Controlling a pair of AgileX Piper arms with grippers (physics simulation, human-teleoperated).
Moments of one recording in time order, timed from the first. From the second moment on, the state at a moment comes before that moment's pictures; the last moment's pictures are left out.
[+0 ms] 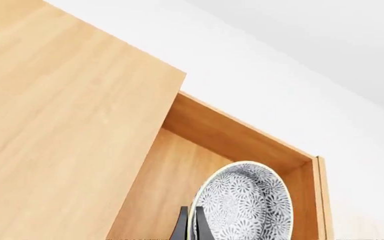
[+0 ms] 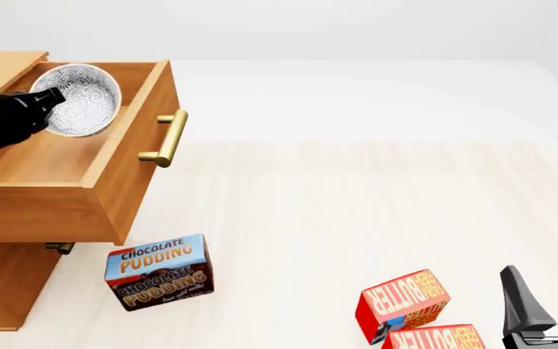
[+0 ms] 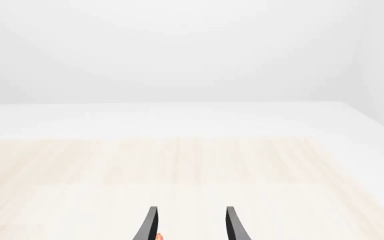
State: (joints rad) left arm 0.13 1.31 -1.05 0.21 -0.41; right arm -0.01 0.01 0.00 0.00 0.01
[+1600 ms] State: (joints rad) left arm 0.11 1.22 -1.05 0.22 -0.37; right arm -0.01 0.01 0.00 0.00 0.01
